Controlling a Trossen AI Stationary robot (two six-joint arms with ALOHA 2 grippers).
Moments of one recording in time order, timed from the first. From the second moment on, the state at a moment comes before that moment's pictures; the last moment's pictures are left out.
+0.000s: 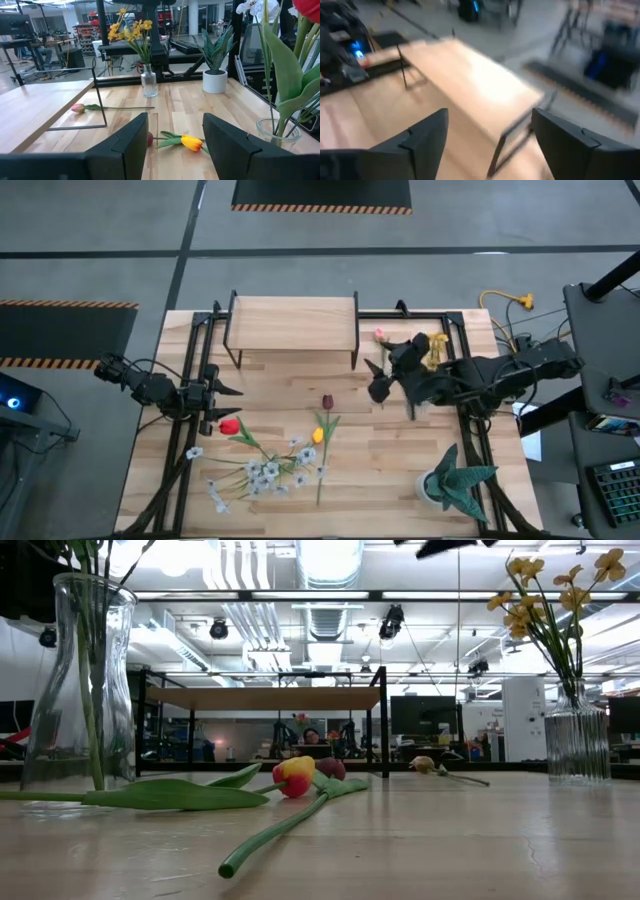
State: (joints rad) left arm -0.47 0.04 0.18 -0.22 -0.46 0.04; right arm 0.26 1.26 1.21 -0.57 0.96 0.46
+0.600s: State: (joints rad) left arm -0.47 0.04 0.18 -0.22 -0.46 0.04; right arm 0.37 1.65 1.42 -0.92 0.84 1.09
